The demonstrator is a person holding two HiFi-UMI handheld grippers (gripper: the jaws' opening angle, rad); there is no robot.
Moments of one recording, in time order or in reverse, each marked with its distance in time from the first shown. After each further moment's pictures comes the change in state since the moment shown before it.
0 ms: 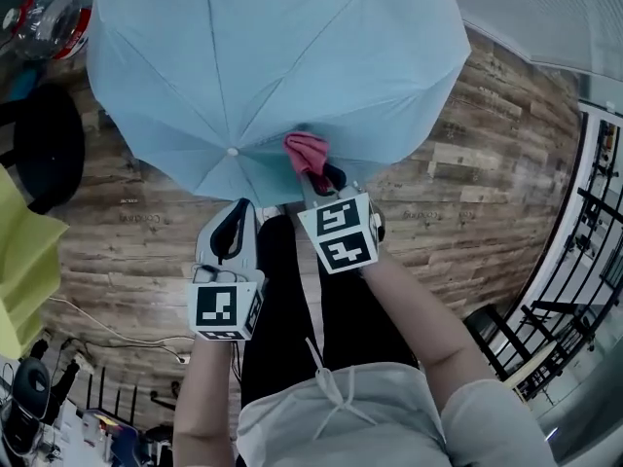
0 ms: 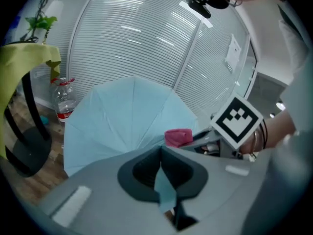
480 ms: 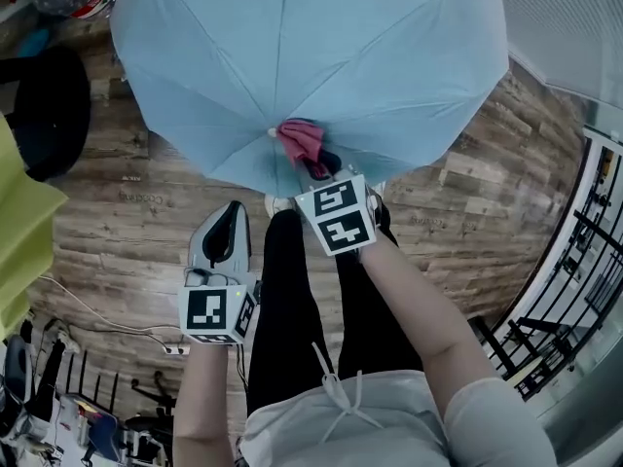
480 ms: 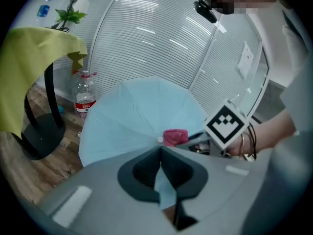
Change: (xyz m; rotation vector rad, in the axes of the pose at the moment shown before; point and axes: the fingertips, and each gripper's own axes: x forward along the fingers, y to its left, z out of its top) left arm -0.045 0.071 -0.047 -0.109 -0.013 0.084; right arm 0.059 0.071 0.005 -0.073 0.011 0.083
